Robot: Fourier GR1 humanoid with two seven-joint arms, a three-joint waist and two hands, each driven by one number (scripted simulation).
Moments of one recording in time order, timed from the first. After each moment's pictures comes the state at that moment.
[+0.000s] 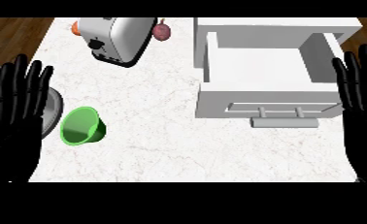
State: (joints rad) left arm 0.02 0.12 0.00 -2.10 0.02 0.01 -0.04; right arm -0.04 -0.10 -0.03 -2.10 0.00 -0.01 0.02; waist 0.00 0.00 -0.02
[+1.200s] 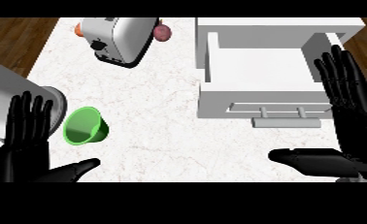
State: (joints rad) left arm 0.22 0.02 0.09 -1.92 0.17 0.09 -0.11; right arm -0.05 -0.14 -0.04 -2.02 0.02 0.07 0.03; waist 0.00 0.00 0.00
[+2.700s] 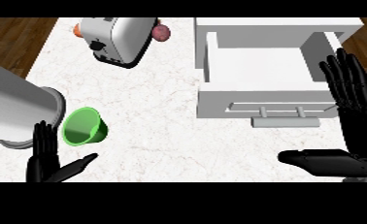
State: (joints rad) left arm -0.03 0.15 0.38 -0.82 0.20 -0.04 -0.77; right arm -0.04 -0.14 -0.10 -1.99 0.00 0.15 -0.01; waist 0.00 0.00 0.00
